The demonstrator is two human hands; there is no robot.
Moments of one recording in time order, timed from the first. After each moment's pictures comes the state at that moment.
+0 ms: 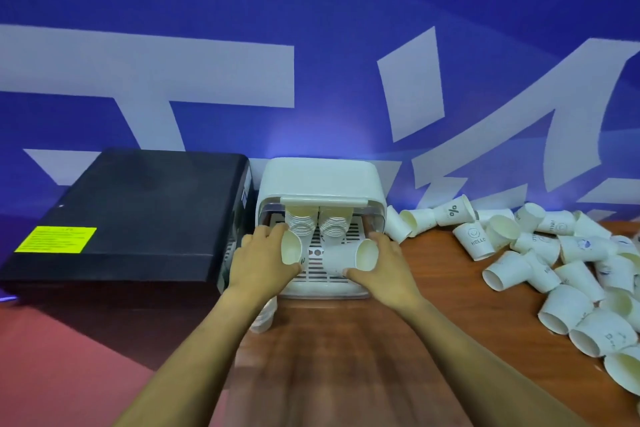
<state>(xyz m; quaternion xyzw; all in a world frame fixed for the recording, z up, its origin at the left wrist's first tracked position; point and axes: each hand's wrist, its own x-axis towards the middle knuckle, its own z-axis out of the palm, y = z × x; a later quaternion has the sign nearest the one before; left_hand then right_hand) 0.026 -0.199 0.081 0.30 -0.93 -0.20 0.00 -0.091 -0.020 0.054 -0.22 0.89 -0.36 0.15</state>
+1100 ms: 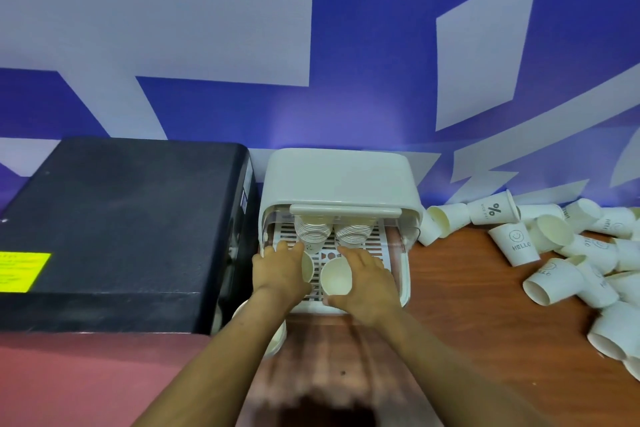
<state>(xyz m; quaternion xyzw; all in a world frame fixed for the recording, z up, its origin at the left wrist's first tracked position) -0.045 -0.240 0.003 0.27 -0.94 -0.09 -0.19 -0.119 -0.094 -0.026 -0.31 0.91 -0.17 0.20</state>
